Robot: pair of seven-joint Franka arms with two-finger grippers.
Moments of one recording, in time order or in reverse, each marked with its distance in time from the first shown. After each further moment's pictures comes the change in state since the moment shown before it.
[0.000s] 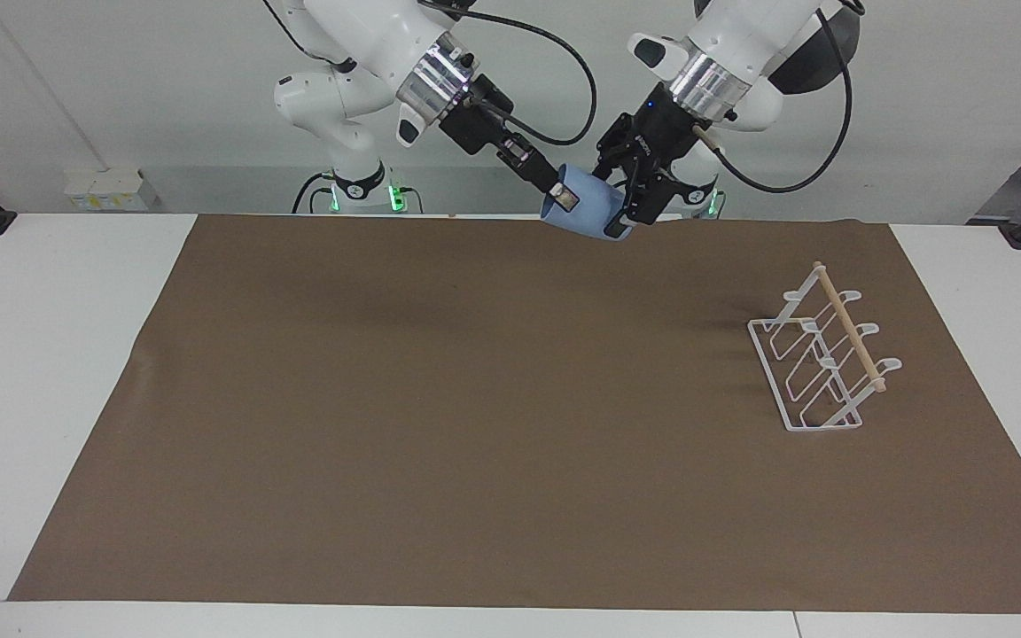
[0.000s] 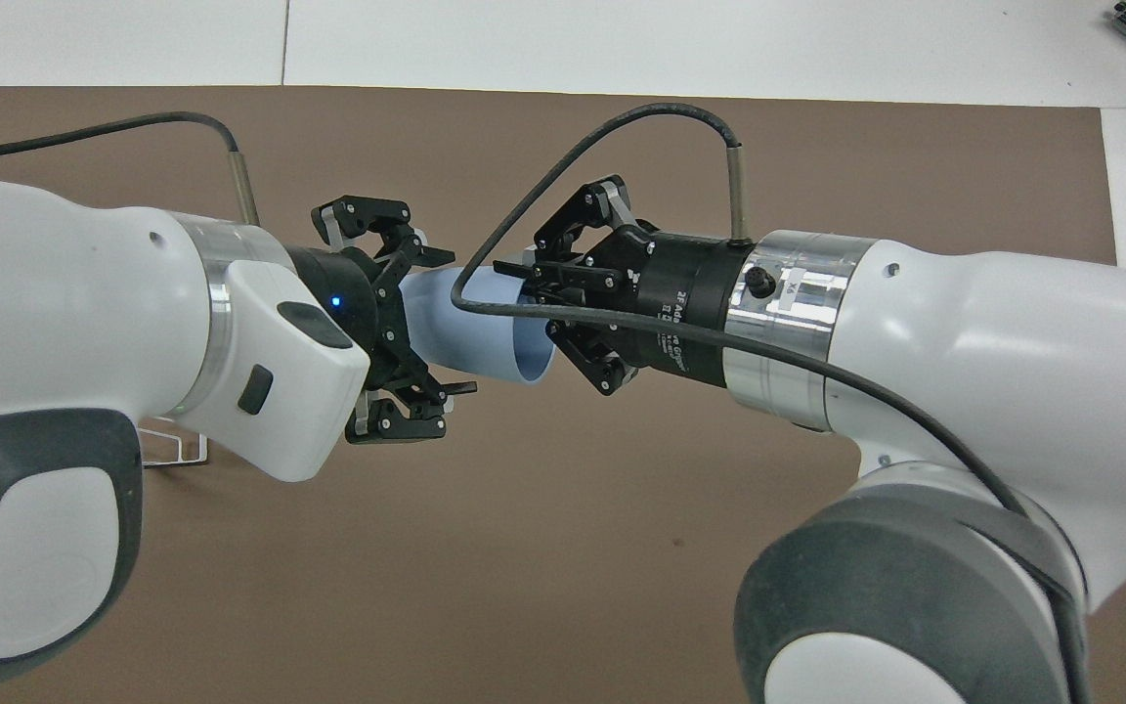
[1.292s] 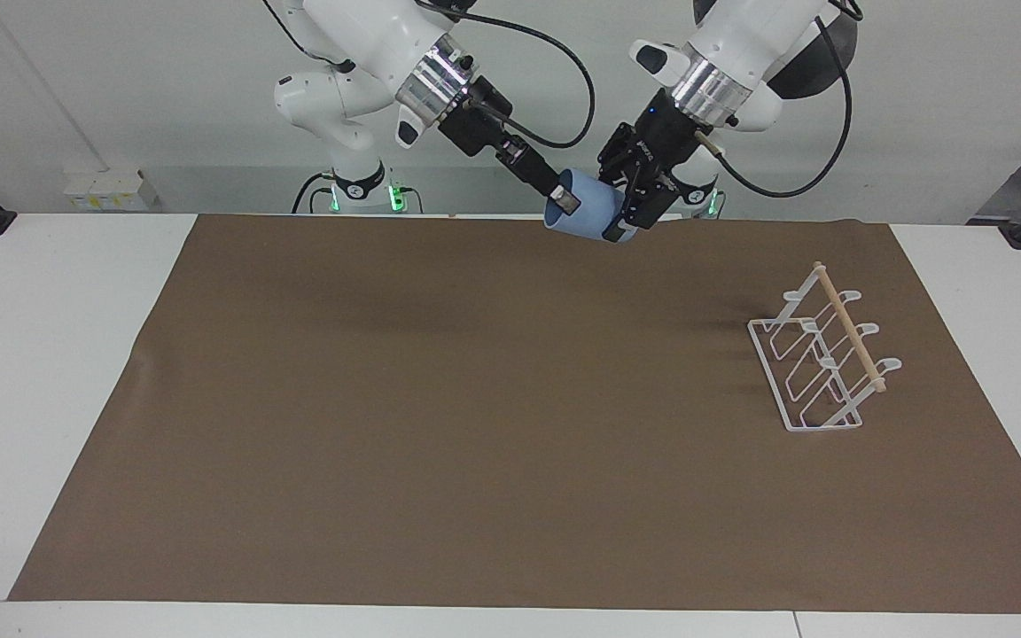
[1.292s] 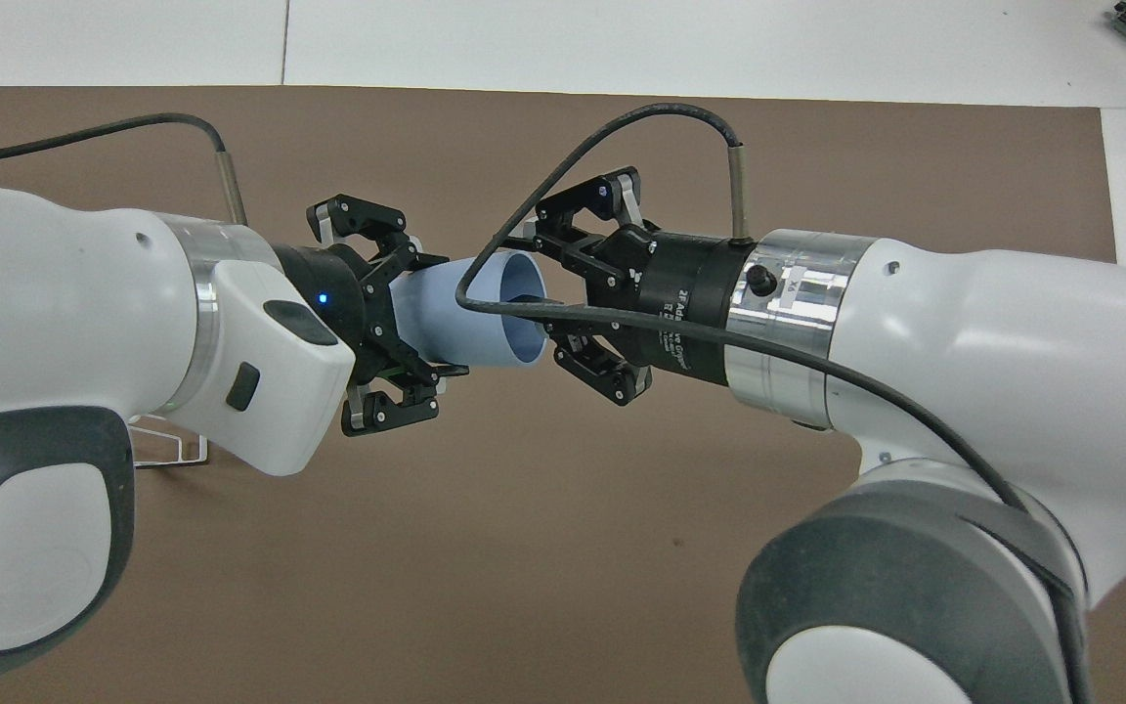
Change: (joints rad) left arm -0.001 -0.011 0.020 -0.024 0.010 0.021 0.014; right arm -0.001 0.001 -0.002 -0.002 0.001 -0.003 0.000
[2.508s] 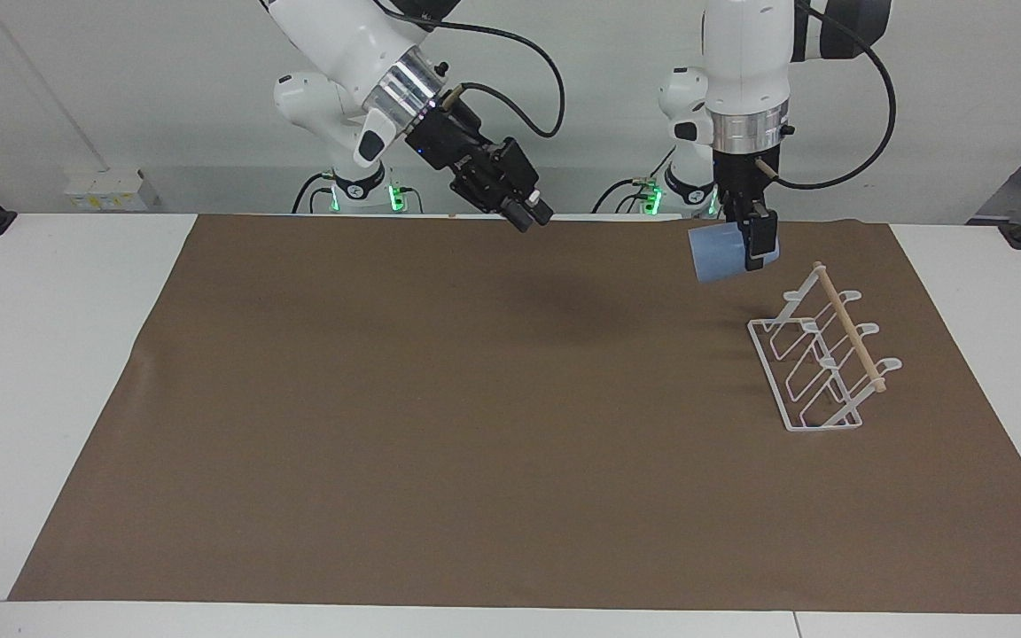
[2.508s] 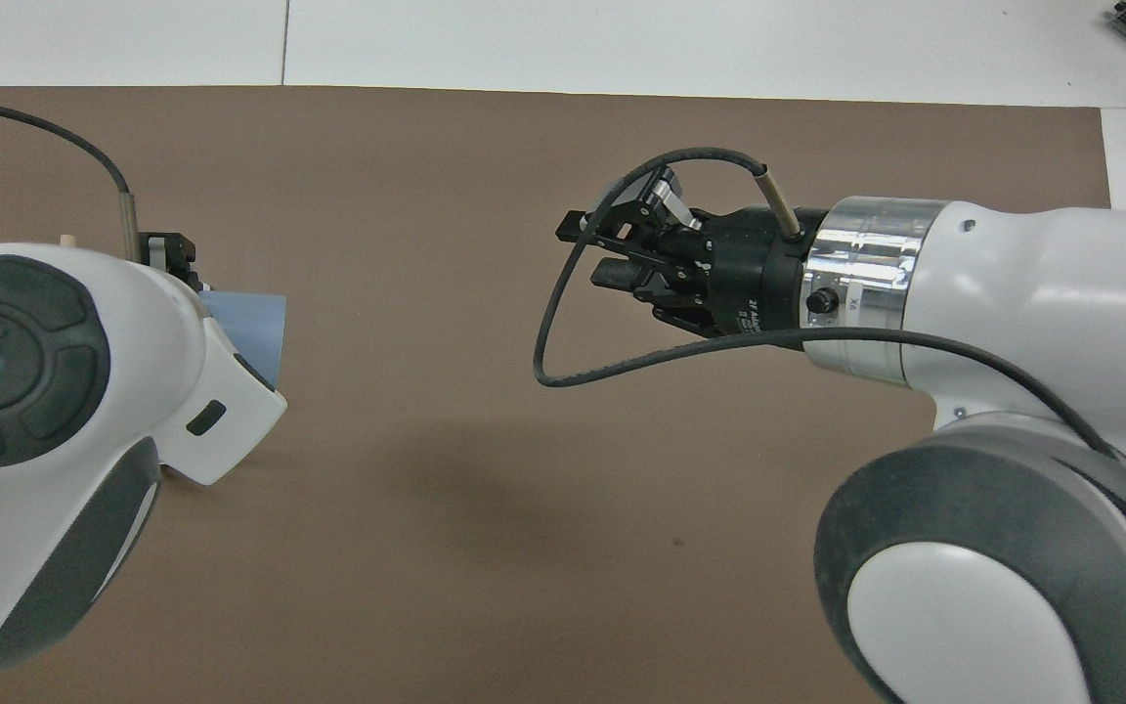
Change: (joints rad) left arm 0.025 -0.051 0.012 -0.142 0.814 -0.223 -0.005; right arm -0.091 0.000 -0.007 0.000 -0.091 -0.098 -0.678
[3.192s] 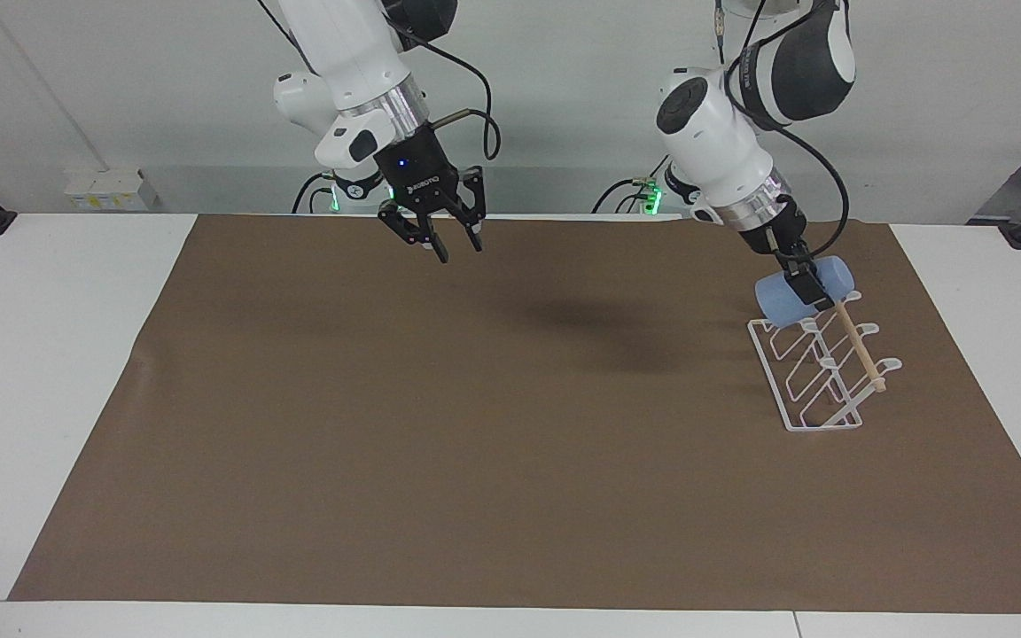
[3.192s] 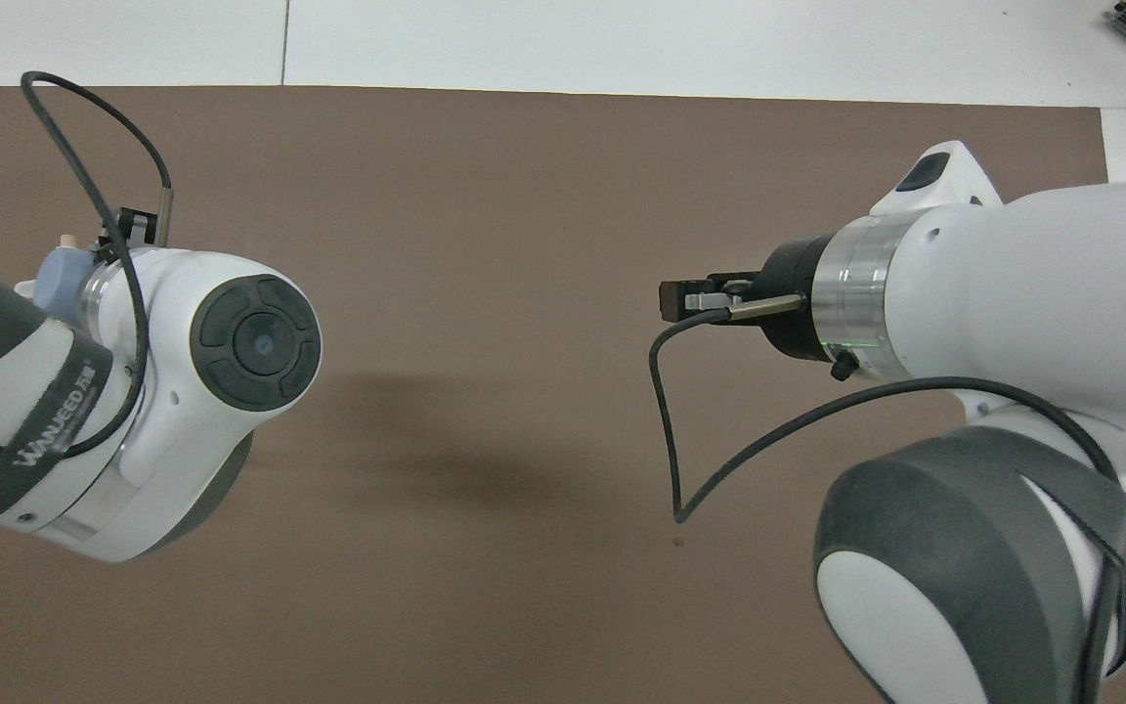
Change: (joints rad) left arm 0.015 0.125 -0.006 -0.064 0.504 -0.007 -0.036; right arm -0.034 -0.002 -0.001 0.039 -0.443 -0.269 -0.488
